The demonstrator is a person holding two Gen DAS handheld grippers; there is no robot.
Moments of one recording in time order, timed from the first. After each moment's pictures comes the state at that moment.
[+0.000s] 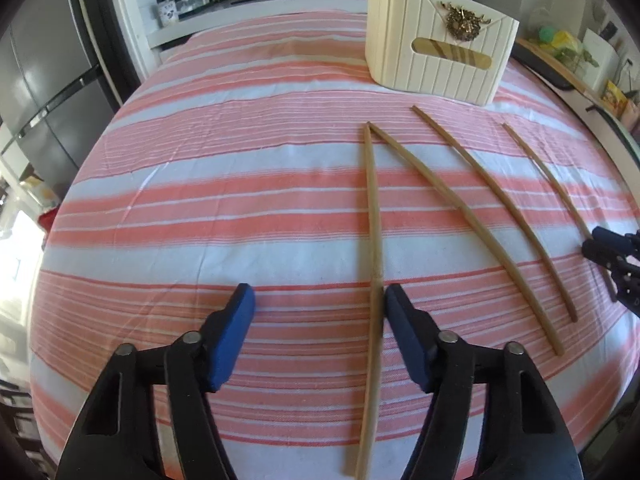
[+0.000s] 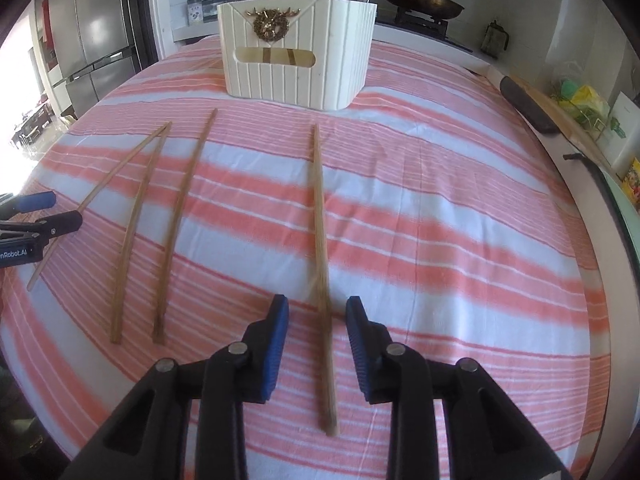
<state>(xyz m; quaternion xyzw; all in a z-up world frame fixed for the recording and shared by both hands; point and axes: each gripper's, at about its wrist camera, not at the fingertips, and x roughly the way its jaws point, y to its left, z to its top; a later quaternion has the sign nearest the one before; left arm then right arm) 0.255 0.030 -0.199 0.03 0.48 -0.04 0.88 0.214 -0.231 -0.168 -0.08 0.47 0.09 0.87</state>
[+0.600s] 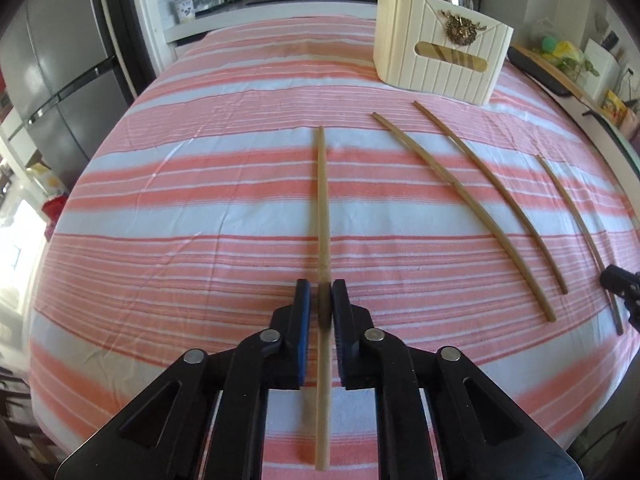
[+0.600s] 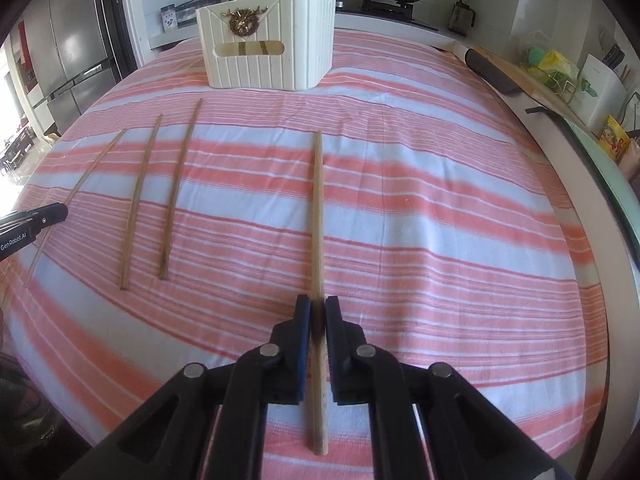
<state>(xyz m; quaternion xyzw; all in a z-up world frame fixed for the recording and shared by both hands) 0.219 0.043 -0.196 0.01 0.47 -0.03 0.88 0.161 -0.248 -0.163 -0.05 0.50 0.05 0.87</state>
